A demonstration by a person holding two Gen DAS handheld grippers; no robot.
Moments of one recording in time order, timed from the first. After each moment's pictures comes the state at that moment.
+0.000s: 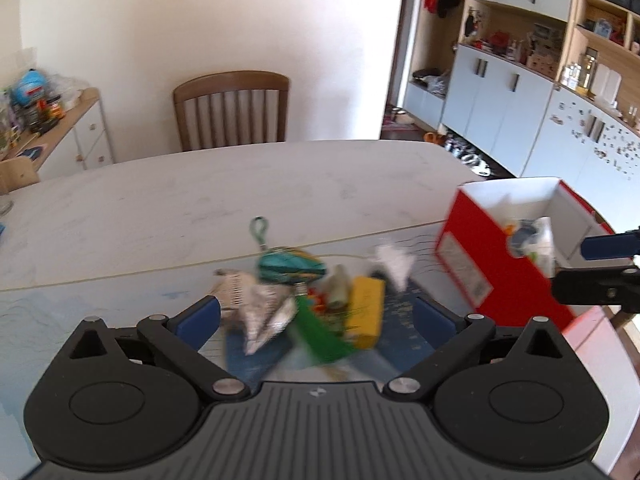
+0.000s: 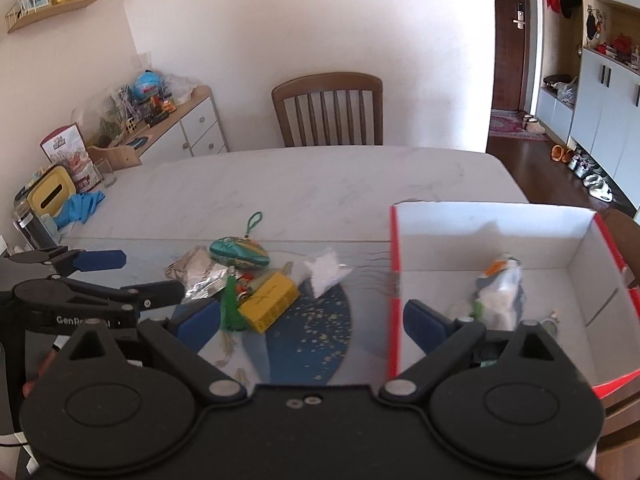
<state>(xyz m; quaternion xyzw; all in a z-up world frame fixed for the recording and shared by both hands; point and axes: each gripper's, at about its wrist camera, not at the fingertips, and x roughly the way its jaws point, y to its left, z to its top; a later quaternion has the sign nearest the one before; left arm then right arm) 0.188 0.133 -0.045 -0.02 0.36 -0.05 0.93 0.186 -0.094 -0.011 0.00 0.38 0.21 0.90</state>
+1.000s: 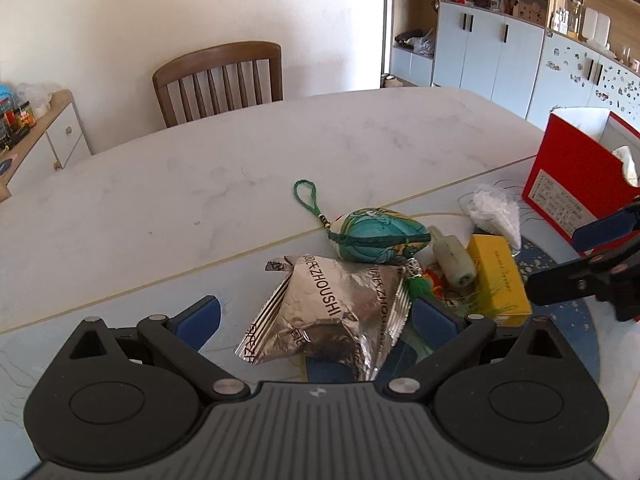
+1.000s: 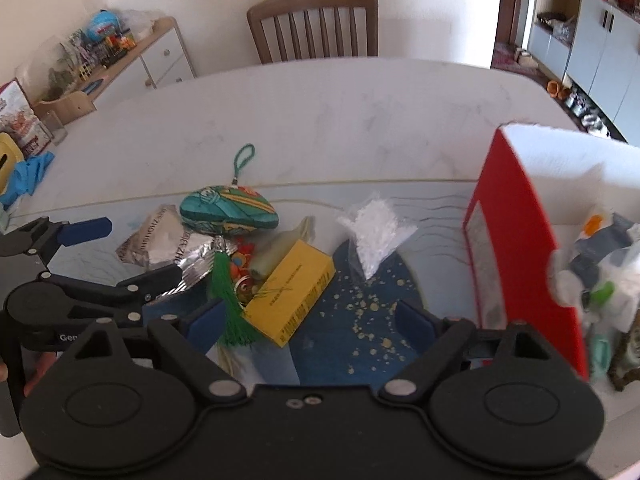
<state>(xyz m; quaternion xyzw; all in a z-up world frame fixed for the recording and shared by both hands) 0.268 0.191 -0.138 0.05 0.38 -0.08 0.92 0.265 -0.009 -0.103 -0.01 0.49 0.15 0.86</state>
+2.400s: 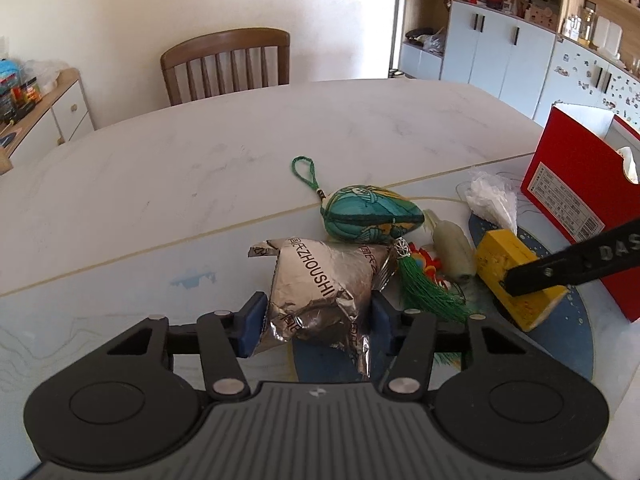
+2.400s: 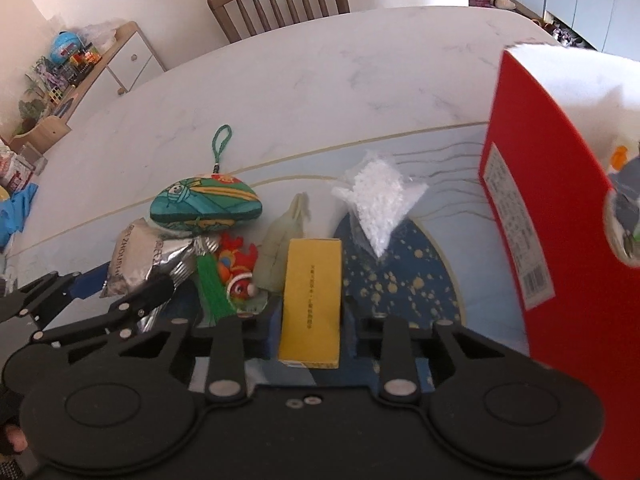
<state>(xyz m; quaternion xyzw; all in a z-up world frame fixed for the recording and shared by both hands) 0.251 0.187 -0.144 0.02 0.40 -0.07 0.91 0.277 -0.021 -0.125 0.08 0.53 0.14 0.83</state>
